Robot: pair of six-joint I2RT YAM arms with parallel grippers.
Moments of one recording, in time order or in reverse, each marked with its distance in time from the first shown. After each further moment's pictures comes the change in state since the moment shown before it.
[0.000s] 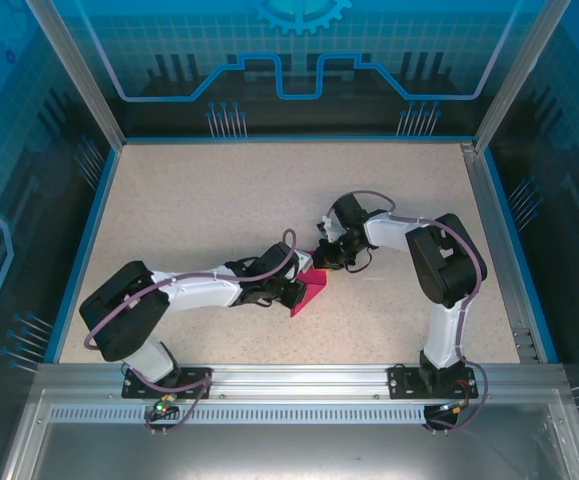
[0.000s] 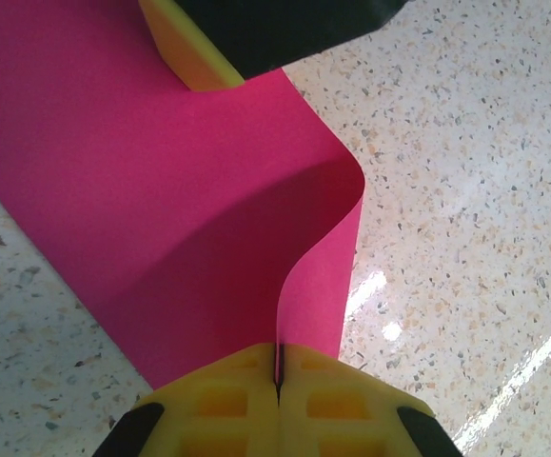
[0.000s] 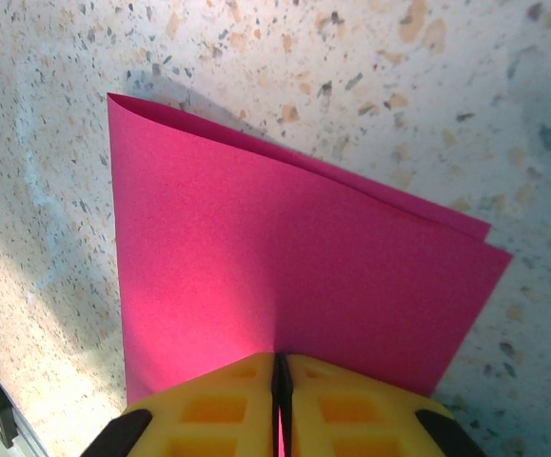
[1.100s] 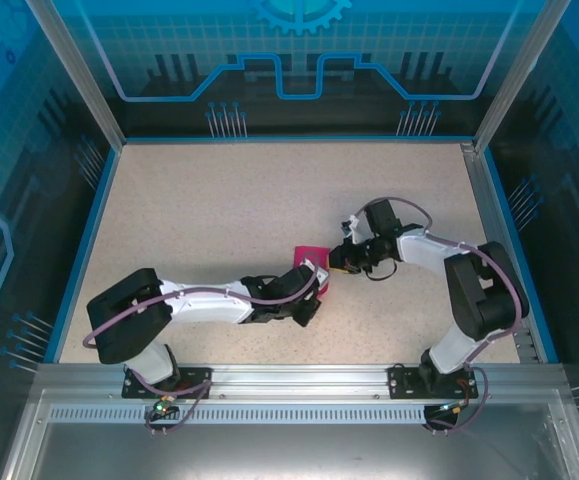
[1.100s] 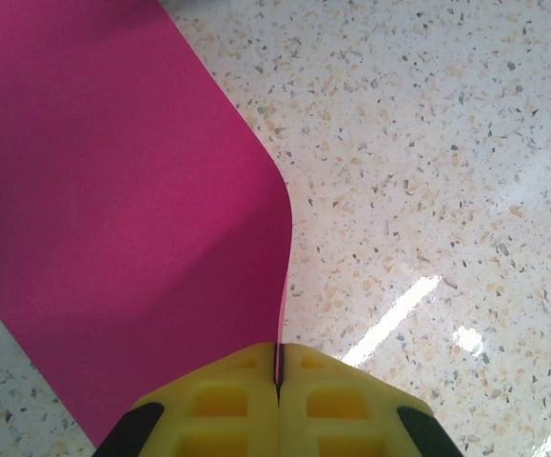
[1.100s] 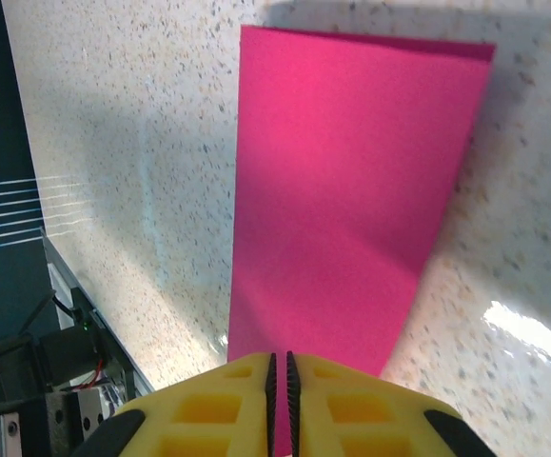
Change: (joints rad) left arm -0.197 0.011 0.026 -0.013 -0.205 0.000; right arm -0.108 -0.271 -0.236 0.123 -0.172 0.132
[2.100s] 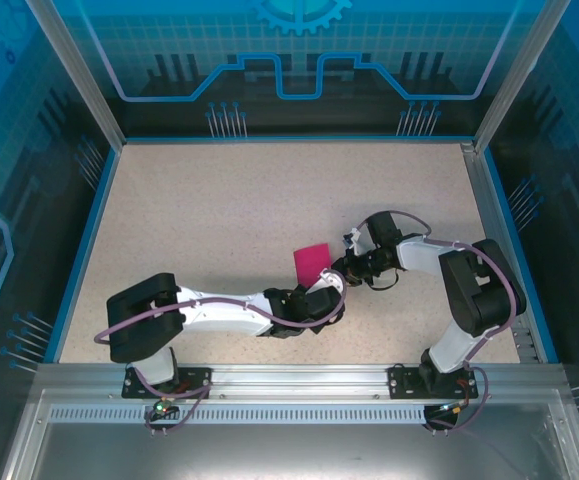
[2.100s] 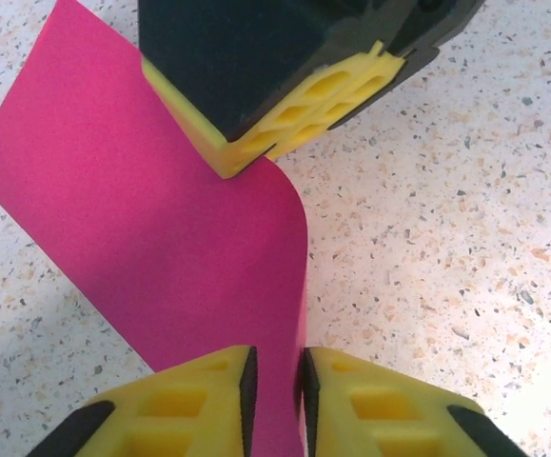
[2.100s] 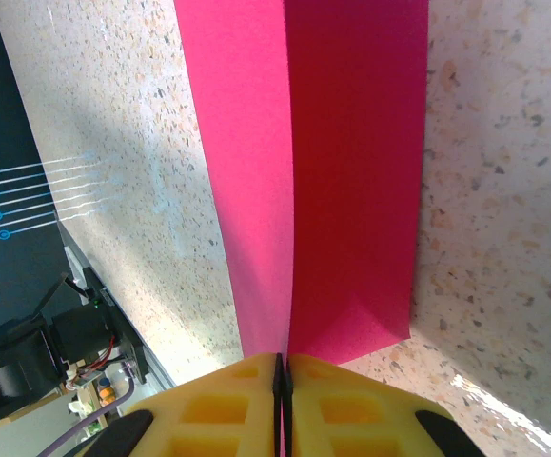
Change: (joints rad) left arm -0.179 0.082 0.141 -0.111 -0.385 0.026; right arm -0.019 0.004 -0.112 0.045 -0.069 0.034
